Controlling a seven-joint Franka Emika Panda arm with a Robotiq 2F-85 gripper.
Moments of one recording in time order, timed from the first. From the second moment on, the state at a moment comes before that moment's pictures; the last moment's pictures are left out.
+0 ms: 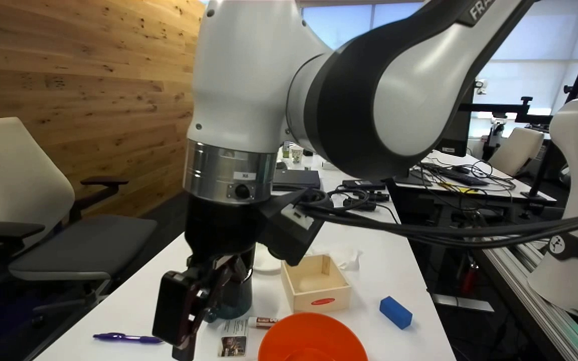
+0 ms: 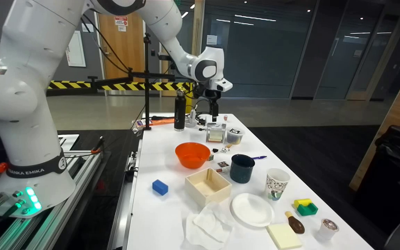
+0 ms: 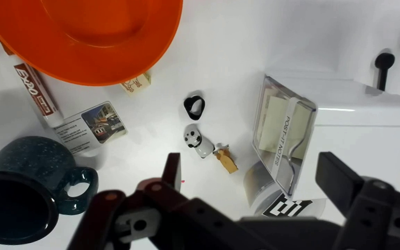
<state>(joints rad) 0.42 0.50 0.13 -1.79 -0.04 2.50 0.63</state>
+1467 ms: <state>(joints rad) 0.45 0.66 0.09 -1.66 -0.04 2.56 0.59</state>
